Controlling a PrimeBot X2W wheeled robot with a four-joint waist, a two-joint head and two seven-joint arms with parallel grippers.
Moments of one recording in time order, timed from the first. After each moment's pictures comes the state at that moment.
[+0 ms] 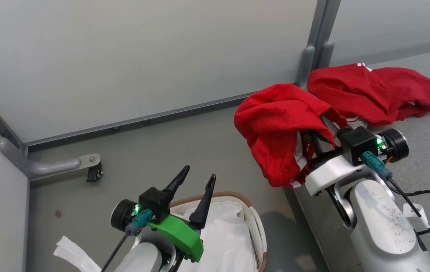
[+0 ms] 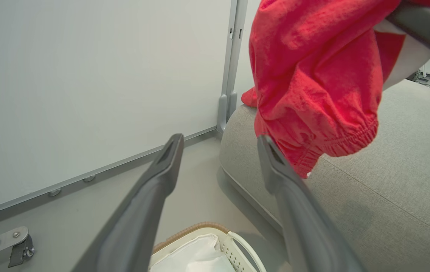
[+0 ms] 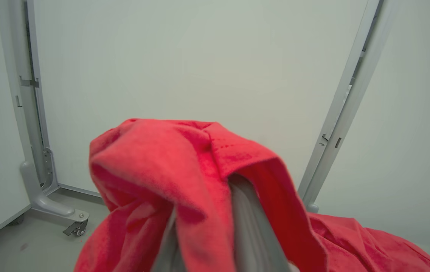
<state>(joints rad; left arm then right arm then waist) -0.30 0.10 -0.60 0.44 -0.43 -0.12 -0.26 -0.42 -0.05 0.16 0.32 -0.02 0.13 -0.26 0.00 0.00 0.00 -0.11</state>
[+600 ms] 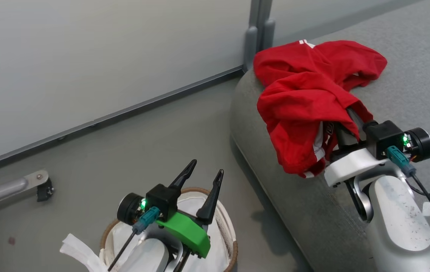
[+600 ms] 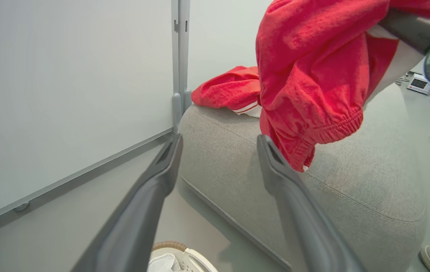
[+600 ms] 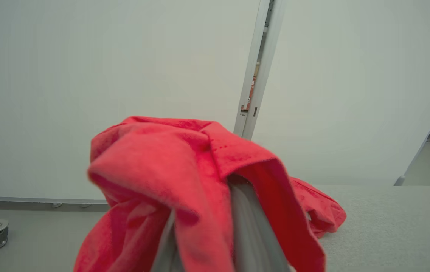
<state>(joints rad) -0.29 0.06 -0.57 0.42 -0.37 -0.13 -0.26 -0.41 -0.05 0.04 0.30 -0.04 0.13 -0.26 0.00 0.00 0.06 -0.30</state>
